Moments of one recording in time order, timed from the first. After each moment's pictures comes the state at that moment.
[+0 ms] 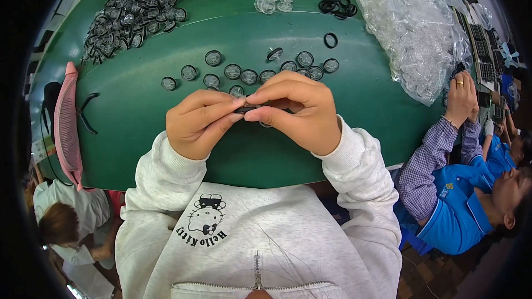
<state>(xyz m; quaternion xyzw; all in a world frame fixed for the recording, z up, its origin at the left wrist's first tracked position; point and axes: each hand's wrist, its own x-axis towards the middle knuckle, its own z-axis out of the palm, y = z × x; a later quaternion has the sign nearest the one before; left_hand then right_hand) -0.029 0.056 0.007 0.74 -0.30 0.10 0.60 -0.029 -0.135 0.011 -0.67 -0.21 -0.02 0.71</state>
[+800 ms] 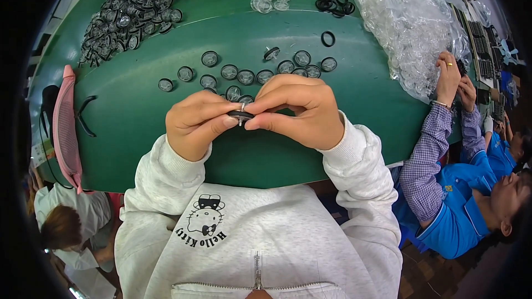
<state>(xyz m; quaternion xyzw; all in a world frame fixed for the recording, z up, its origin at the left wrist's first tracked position) -0.032 0.060 0.007 0.67 -0.25 -0.04 0.70 -0.024 -0.144 0.010 -0.65 -0.27 0.02 0.71</state>
